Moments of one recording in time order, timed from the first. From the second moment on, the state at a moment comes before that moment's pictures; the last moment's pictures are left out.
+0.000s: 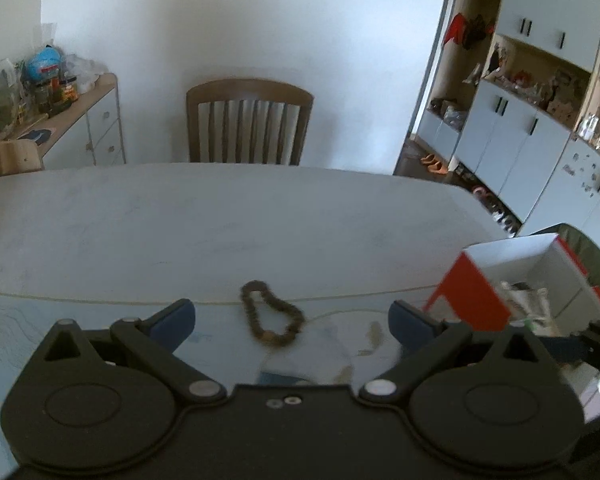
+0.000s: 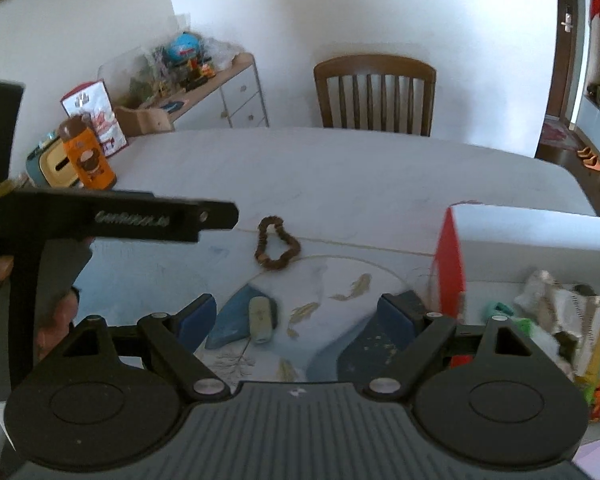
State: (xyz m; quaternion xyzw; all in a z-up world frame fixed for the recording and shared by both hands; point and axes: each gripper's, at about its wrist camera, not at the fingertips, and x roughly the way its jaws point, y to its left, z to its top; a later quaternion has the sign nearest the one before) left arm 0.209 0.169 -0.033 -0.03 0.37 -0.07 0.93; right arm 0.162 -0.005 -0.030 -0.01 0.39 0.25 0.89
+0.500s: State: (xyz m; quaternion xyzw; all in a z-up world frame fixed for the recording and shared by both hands) left arm 0.261 0.190 -0.093 -0.03 0.43 -0.06 0.90; right arm 0.184 0.052 -0.082 -0.05 0.43 0.25 0.86
